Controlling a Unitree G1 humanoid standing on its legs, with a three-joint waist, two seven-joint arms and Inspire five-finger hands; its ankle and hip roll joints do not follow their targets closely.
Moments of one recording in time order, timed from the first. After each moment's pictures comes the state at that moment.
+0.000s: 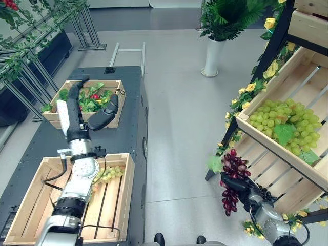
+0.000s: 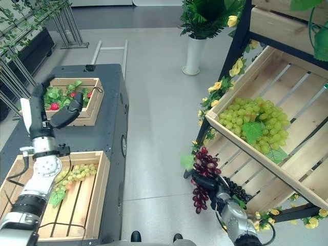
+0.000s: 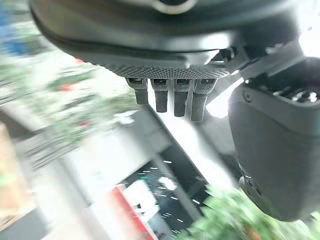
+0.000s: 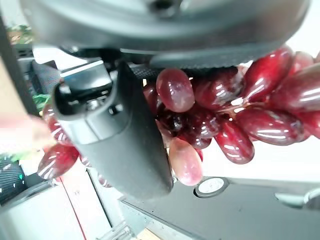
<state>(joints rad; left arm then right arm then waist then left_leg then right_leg) -0.30 0.63 -0.07 0.45 0.23 -0.57 0.65 0.00 -0.37 0.14 0.65 0.80 -0.04 0.18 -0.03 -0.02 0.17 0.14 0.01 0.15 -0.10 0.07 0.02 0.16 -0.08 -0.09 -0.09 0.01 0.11</state>
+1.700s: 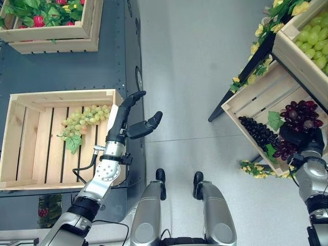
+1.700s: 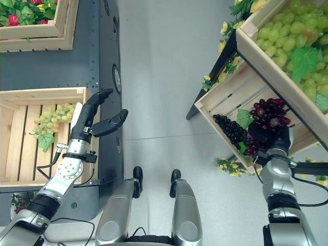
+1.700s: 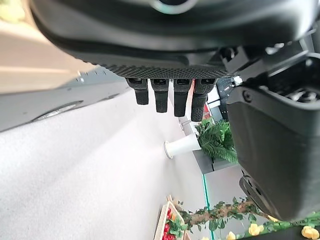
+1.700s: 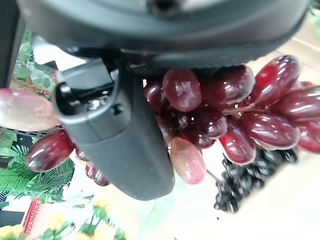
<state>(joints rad) -0.32 0.59 -0.32 0.36 -0.13 -0.49 0.31 -0.39 -0.74 -0.02 0.81 0.63 -0.22 -0.17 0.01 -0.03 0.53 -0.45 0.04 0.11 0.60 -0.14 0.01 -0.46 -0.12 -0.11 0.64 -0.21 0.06</state>
